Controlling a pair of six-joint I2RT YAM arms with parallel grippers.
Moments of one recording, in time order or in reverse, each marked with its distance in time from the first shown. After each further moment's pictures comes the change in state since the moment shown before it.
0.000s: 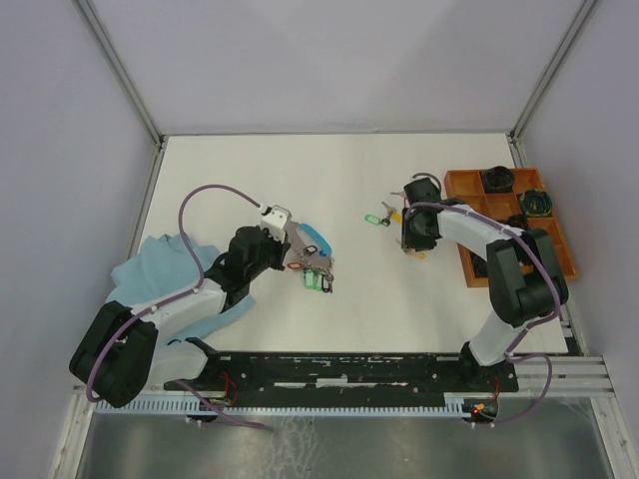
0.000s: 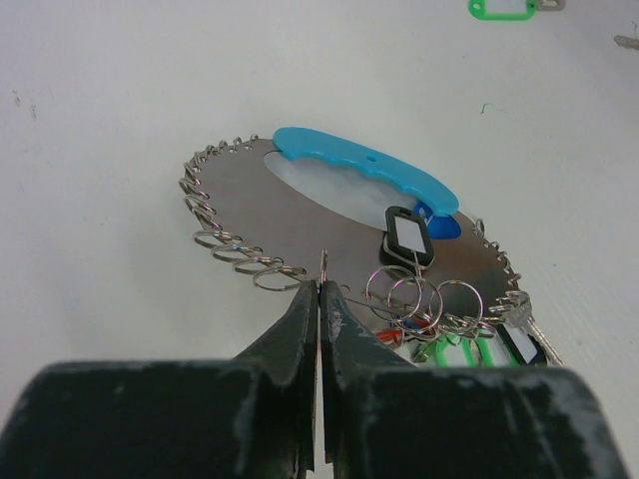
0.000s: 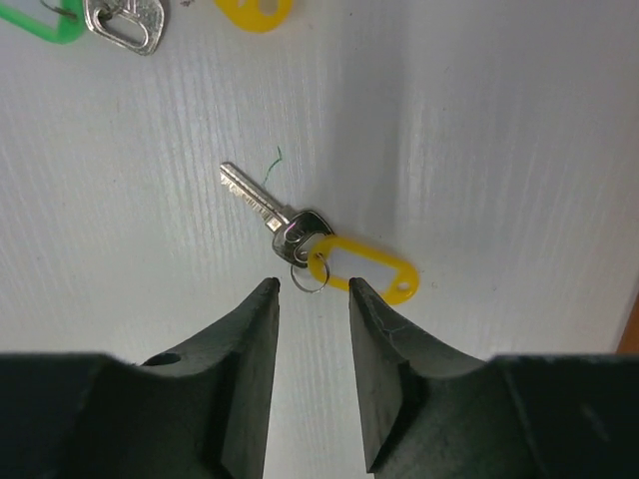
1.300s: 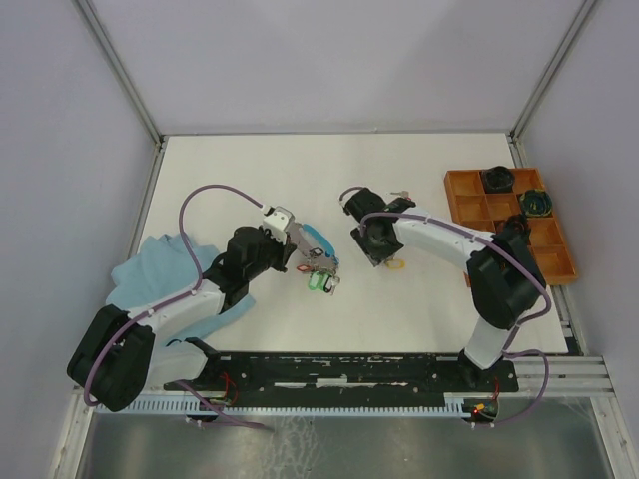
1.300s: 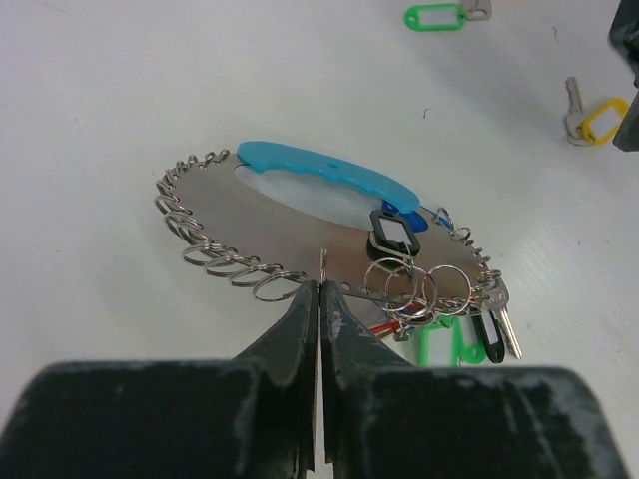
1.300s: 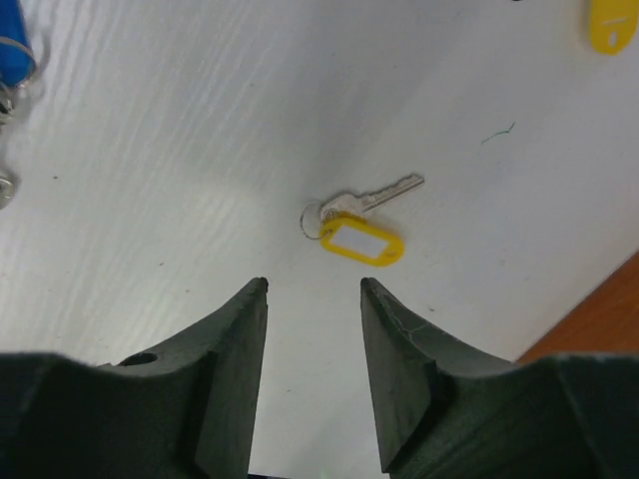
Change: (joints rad) left arm 0.000 -0.023 0.000 0.005 0.108 0.001; right arm 0.348 0.029 0.193 -0.244 0.089 -0.257
